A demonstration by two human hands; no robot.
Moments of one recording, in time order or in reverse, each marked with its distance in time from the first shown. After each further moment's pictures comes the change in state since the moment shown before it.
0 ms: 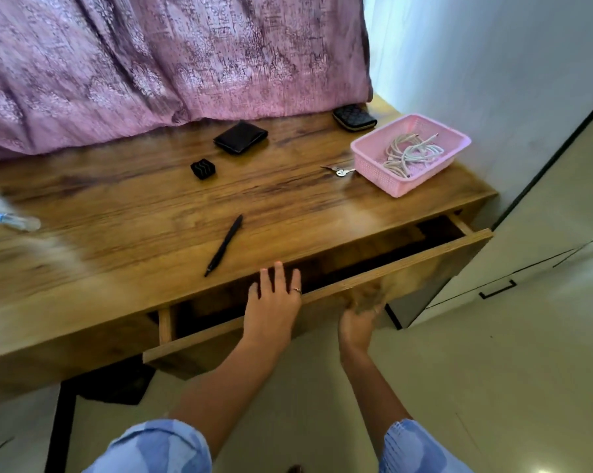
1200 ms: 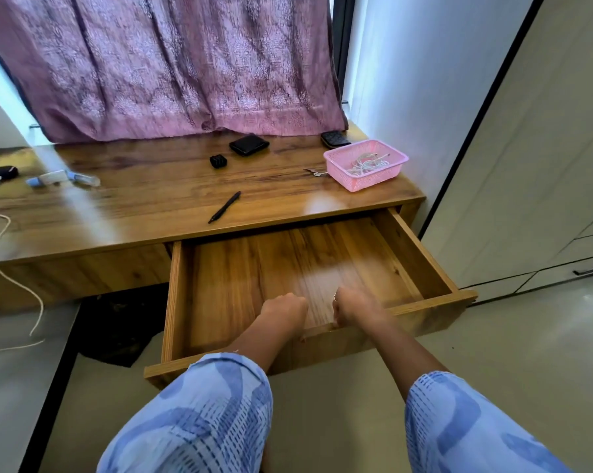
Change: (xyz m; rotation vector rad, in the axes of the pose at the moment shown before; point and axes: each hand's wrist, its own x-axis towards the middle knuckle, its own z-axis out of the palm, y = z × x) left_hand -0.148 0.116 -0.020 -0.327 -0.137 0.091; right_hand -0.070 -0.049 -0.179 -1.447 -0.543 -0.690
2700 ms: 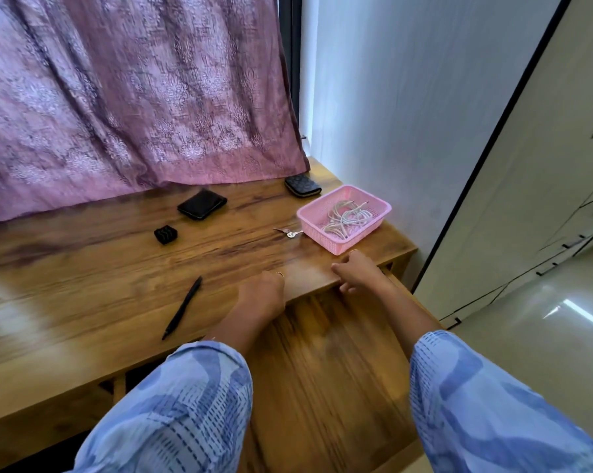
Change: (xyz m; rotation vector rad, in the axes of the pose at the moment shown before) left_hand 0.199 -0.067 -0.145 0.080 0.187 -0.001; right_hand 0.186 0.026 -0.156 0.728 0.130 0.301
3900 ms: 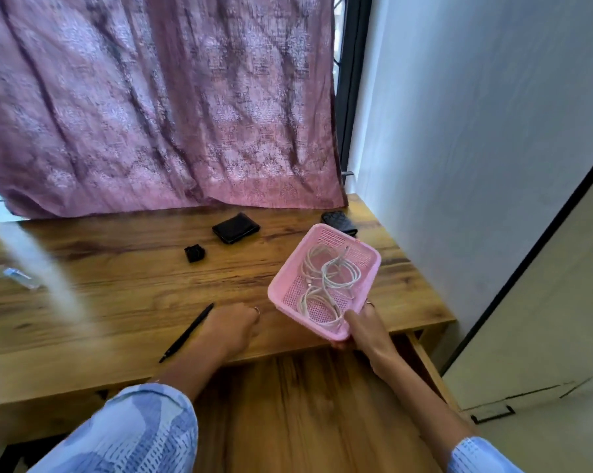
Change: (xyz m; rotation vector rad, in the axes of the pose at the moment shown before) left_hand 0.019 -0.057 0.005 0.181 0.036 -0.127; right_hand 0.017 0.012 0.009 0.495 -0.051 -0.249
